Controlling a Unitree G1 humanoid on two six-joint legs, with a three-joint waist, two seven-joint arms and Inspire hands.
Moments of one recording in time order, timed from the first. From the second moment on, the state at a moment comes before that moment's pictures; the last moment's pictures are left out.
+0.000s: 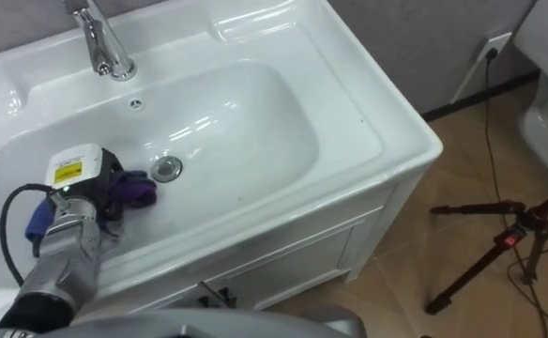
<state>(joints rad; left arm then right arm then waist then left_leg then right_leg) 0.04 0.26 -0.12 0.52 1.07 0.24 0.18 0.25 -0.28 0.04 1.09 -0.32 0.10 -0.02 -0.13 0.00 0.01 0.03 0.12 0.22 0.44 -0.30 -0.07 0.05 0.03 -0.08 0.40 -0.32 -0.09</state>
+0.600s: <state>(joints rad) -0.06 0.19 -0.19 0.48 0.52 0.24 0.05 0.24 -0.25 0.10 1.09 -0.31 0.15 -0.02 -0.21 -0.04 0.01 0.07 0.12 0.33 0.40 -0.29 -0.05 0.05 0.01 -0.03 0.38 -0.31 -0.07</state>
